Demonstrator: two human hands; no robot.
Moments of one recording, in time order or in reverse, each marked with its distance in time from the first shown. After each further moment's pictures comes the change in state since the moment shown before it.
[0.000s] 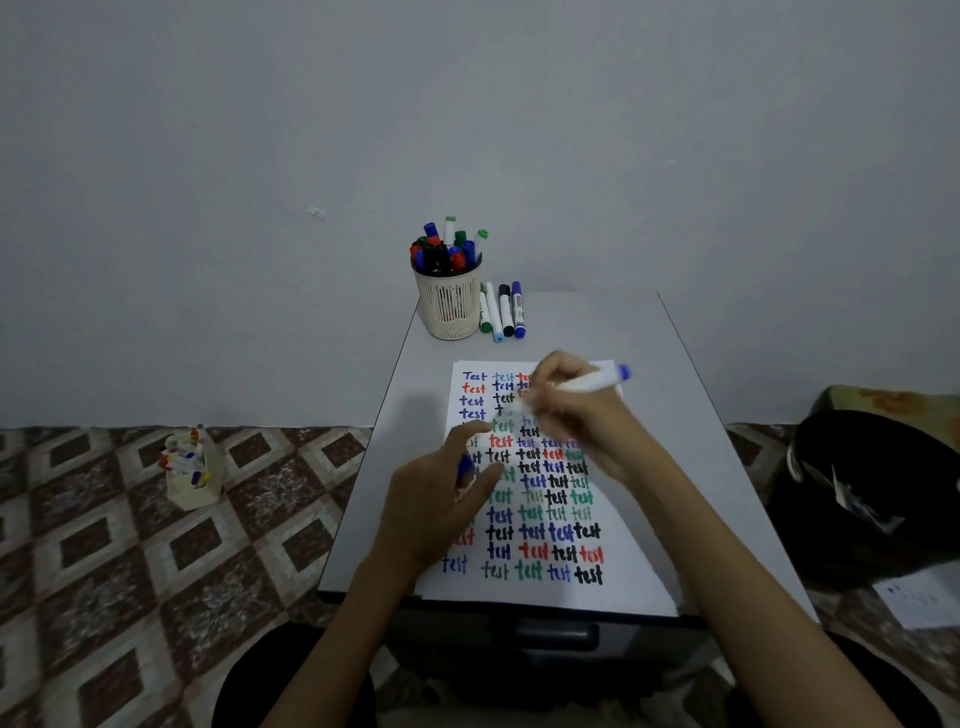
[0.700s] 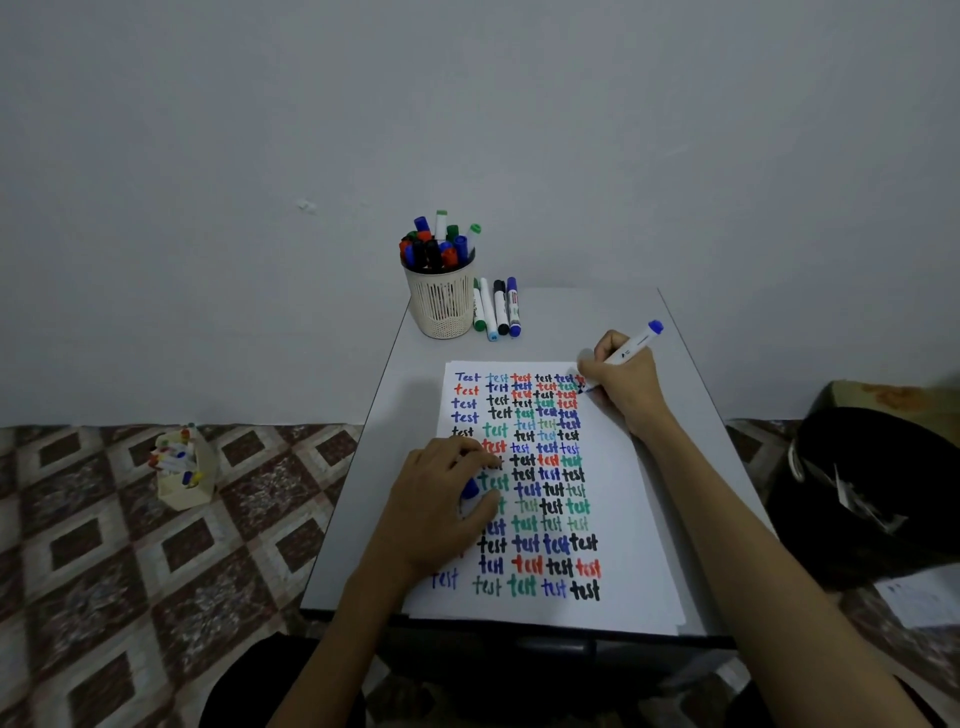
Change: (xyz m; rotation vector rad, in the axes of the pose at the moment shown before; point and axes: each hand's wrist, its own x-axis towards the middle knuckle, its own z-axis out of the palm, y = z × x) left_hand 0.005 -0.015 0.017 0.128 -0.178 0.031; right_hand 0.052 0.027 -0.081 -0.345 0.496 -0.027
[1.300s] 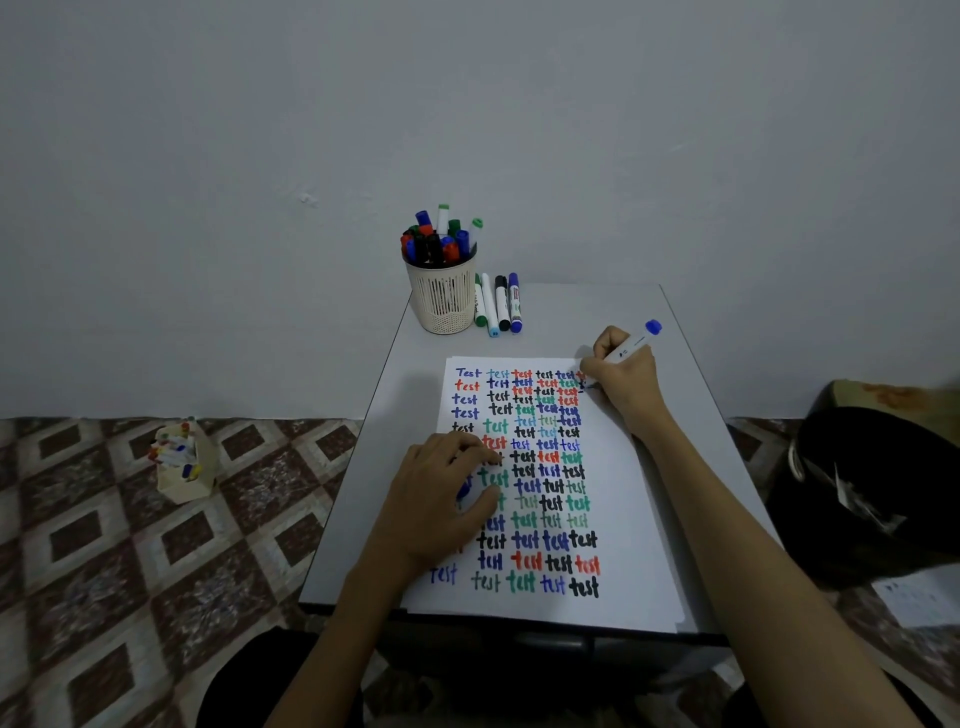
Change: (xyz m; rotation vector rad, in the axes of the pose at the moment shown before) left_hand 0.000 0.000 0.000 0.010 -0.009 -0.011; right_hand 0.006 0.012 0.000 -0.170 0.017 -0.130
